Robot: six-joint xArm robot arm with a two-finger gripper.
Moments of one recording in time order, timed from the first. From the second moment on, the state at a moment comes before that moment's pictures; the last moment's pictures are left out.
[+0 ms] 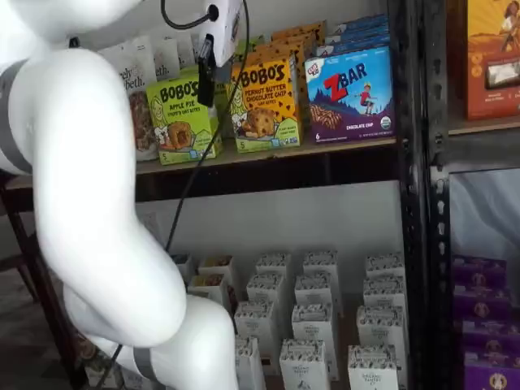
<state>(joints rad) -0.22 -0.46 -1.30 0.49 1.73 -1.67</state>
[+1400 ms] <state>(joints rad) -0.28 -0.45 -1.24 0.55 1.32 -1.77</state>
